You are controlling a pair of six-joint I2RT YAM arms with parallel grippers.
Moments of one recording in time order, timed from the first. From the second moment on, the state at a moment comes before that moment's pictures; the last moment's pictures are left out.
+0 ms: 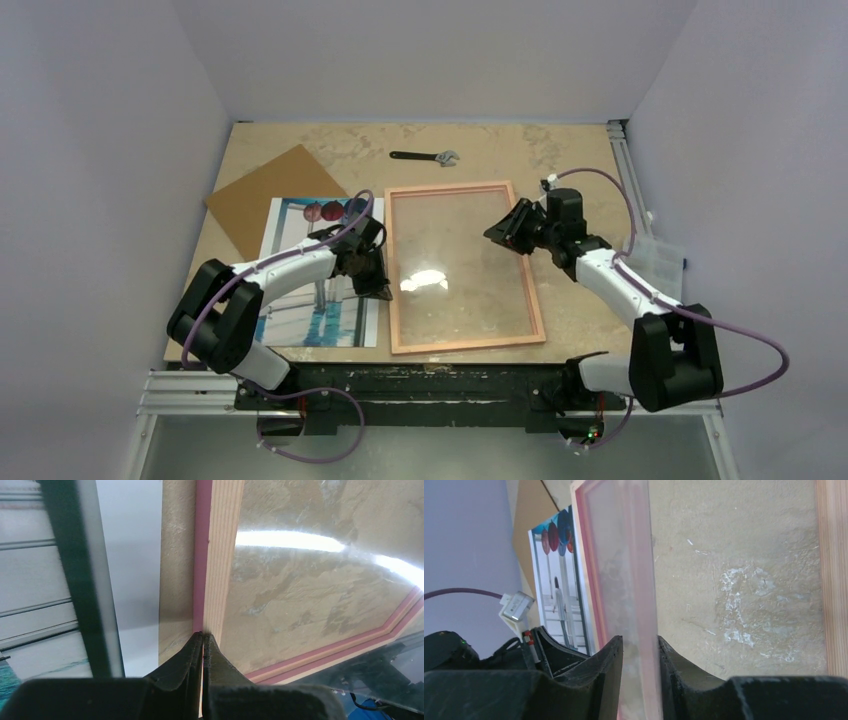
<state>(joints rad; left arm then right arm) -0.57 1.53 0.83 -0.51 0.18 -0.80 0.22 1.27 0.73 -0.07 -0.38 0.82</state>
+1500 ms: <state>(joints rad) -0.57 1.56 0.87 -0.54 0.19 -0.78 0.25 1.37 0.80 -0.30 -0.34 0.59</state>
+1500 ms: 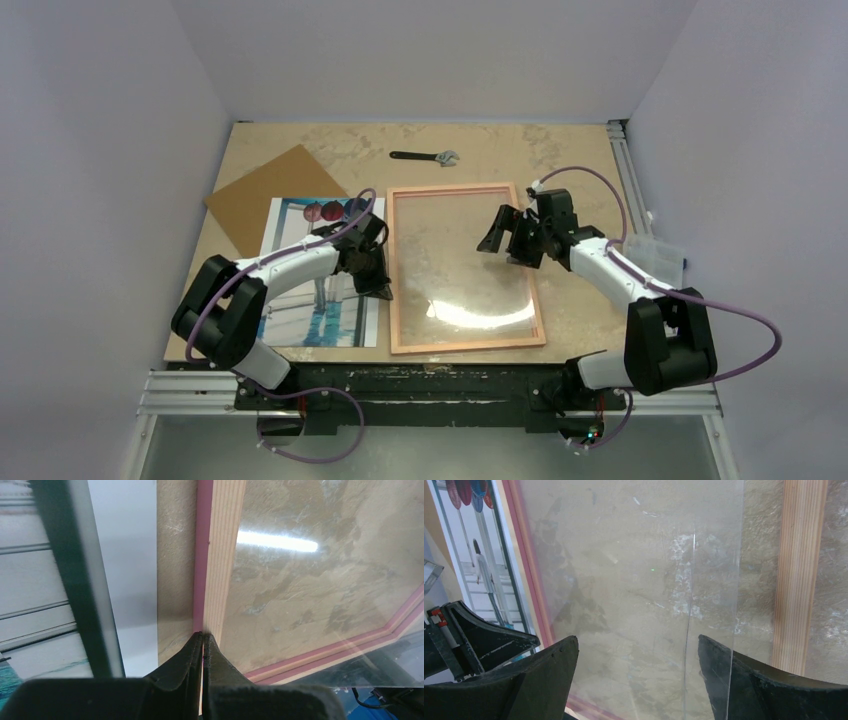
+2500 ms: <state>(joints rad) -0.58 1.58 0.89 -0.57 0.17 -0.78 0.25 1.37 0.85 -0.43 -0.20 0.52</state>
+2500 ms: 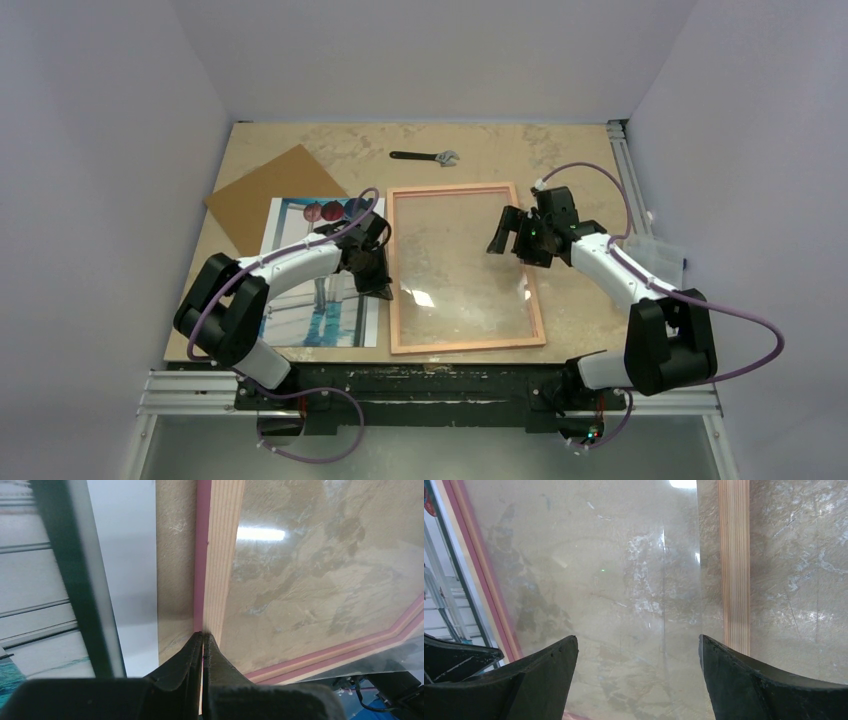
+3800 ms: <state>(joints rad) -0.63 1.25 0.72 -0.45 0.05 -0.77 0.25 1.26 0.90 -0.51 -0.15 0.51</state>
